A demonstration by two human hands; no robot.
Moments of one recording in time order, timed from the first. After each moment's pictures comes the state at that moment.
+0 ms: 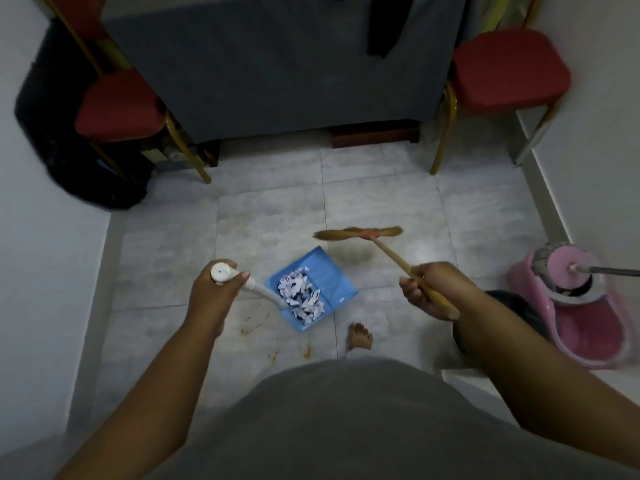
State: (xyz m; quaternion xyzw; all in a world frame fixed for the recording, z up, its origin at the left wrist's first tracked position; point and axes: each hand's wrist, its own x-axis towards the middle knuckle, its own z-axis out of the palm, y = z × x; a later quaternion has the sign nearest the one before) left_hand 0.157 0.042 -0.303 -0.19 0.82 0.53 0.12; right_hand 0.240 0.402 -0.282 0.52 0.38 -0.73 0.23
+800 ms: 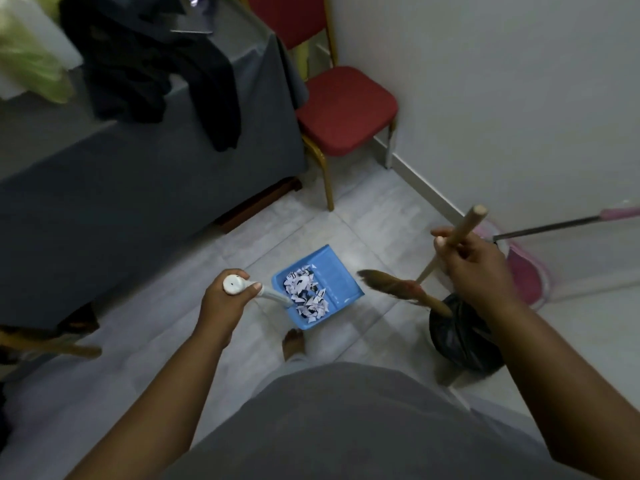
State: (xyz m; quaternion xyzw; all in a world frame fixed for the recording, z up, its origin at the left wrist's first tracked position) left_hand -0.175 0.294 -0.323 0.11 0.82 0.46 0.32; right_hand 0.119 0.544 -0.222 0.52 0.70 -0.45 -0.16
